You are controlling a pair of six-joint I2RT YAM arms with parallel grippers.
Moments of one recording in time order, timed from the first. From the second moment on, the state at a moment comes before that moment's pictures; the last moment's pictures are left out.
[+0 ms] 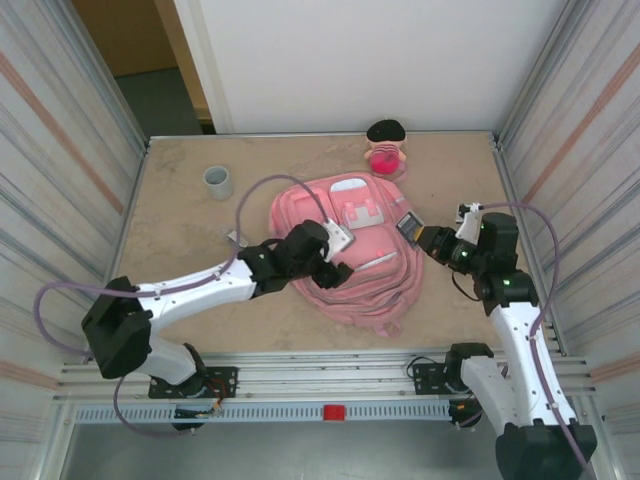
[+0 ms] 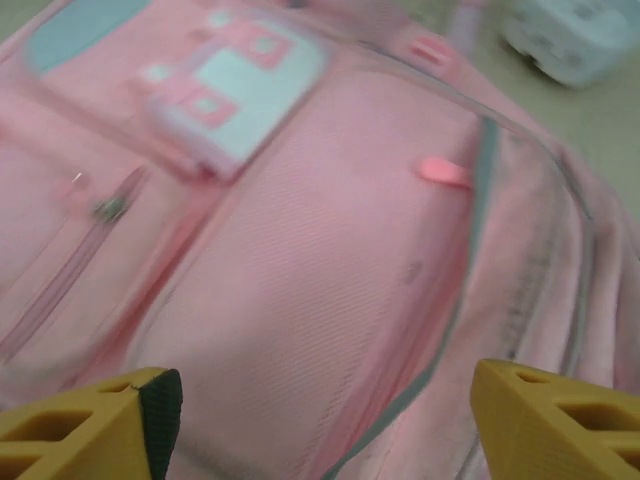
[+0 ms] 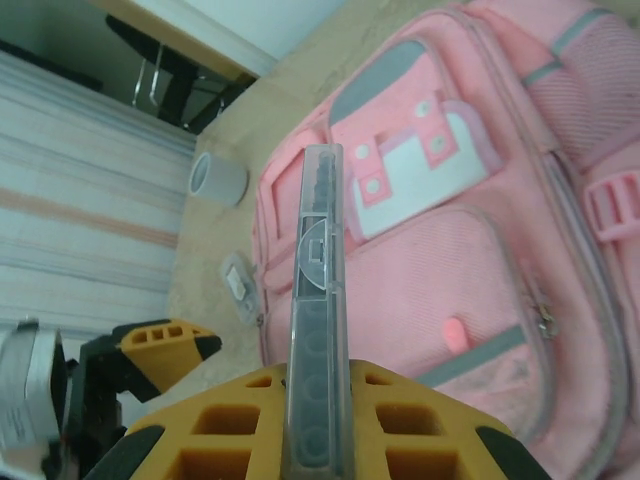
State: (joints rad) left arm -1.00 1.47 1.00 -0.23 -0.05 0.16; right arm -0.03 0.77 0.71 -0.53 -0.63 0.67
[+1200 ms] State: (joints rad) left arm -0.93 1.53 1.11 -0.08 0.01 0.26; right arm -0.10 0.55 0.65 -0.77 -0.45 0.69
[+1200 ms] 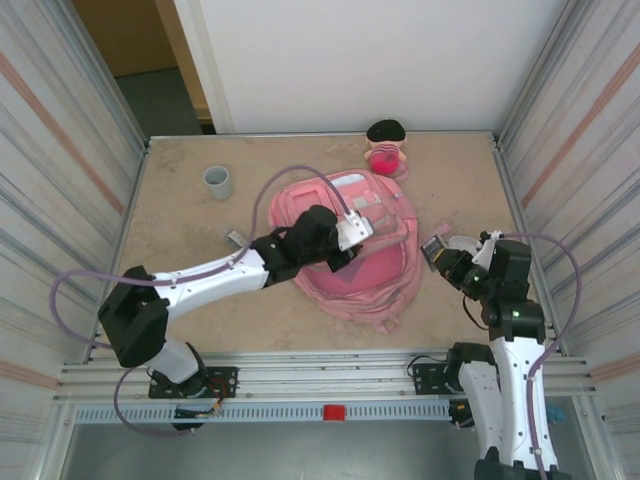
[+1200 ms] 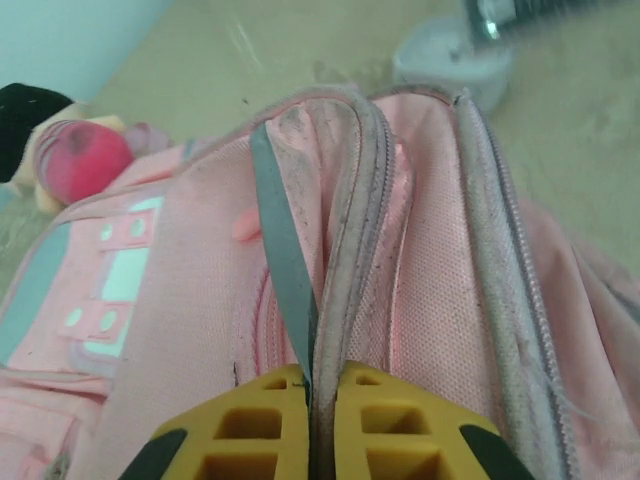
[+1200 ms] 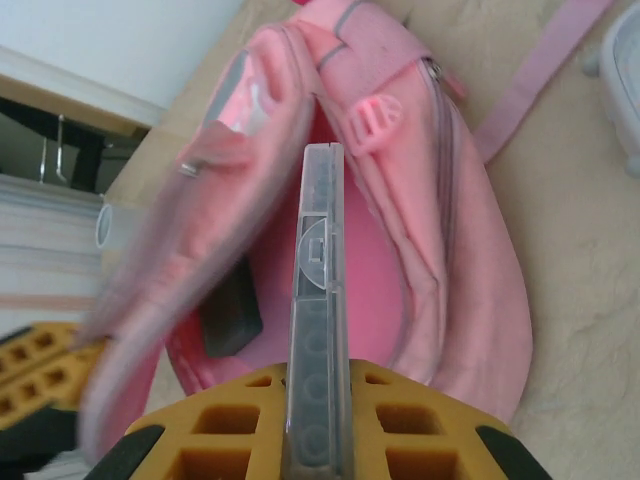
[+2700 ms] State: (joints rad) left arm -0.74 1.52 1.15 -0.03 0.31 -0.20; right arm 0.62 1.69 0.57 0.69 0.03 1.46
